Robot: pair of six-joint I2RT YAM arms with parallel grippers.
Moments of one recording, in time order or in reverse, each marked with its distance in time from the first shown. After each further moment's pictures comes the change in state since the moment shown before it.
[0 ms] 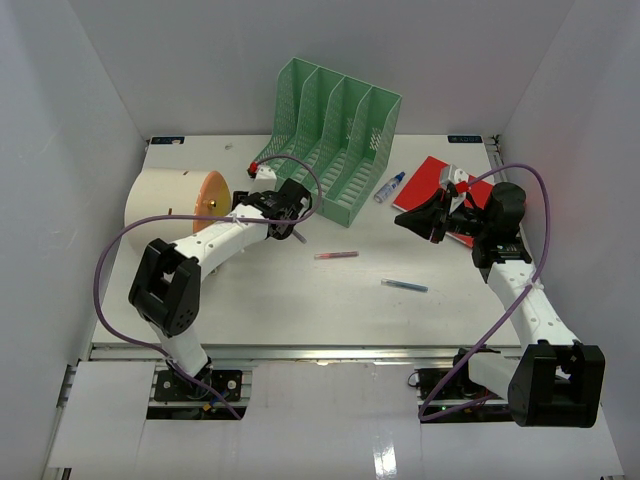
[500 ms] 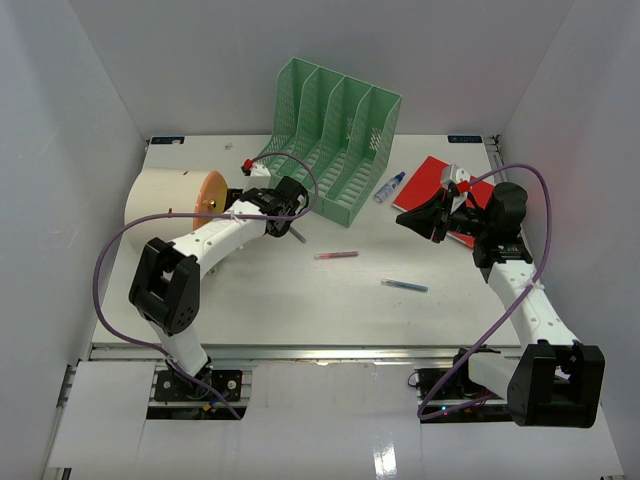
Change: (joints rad) left arm 0.037 0.017 0.040 -0.097 -0.076 -0.049; right arm -0.011 0.000 0.000 0.000 0.000 0.000
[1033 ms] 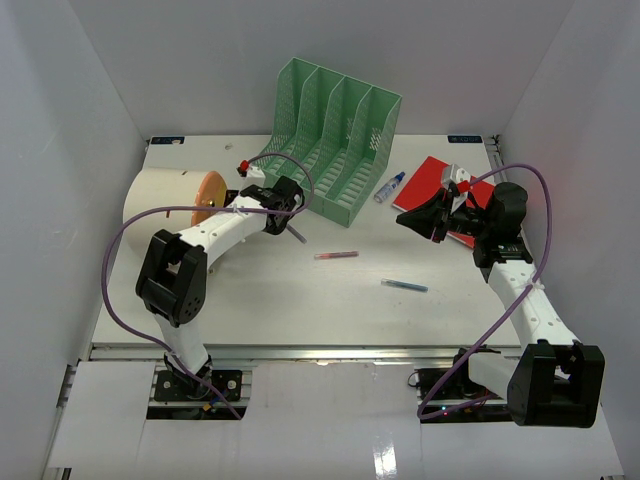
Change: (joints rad) left arm 0.030 0.059 0.018 -0.052 -0.024 -0.021; right arm -0.002 0.001 0.000 0.000 -0.001 0.000
